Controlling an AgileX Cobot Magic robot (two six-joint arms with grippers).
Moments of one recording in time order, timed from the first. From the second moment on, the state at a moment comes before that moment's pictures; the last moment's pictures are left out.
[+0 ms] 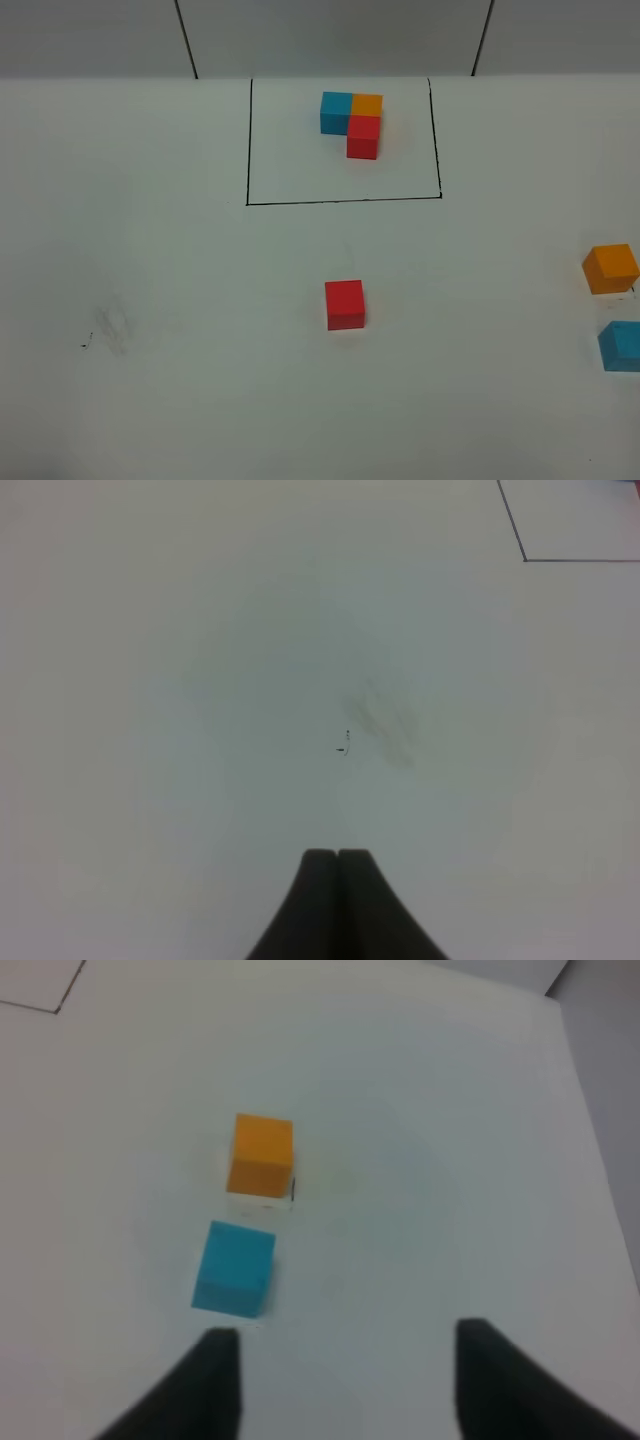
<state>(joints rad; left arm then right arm) 0.01 -0.01 -0.51 -0.02 1.08 -0.01 -0.11 -0.01 -0.50 0.02 1.08 -0.31</state>
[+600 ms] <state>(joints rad) 0.01 -0.01 -0.51 -0.02 1.08 -0.01 -0.11 0.01 -0.53 0.04 1.07 -0.27</state>
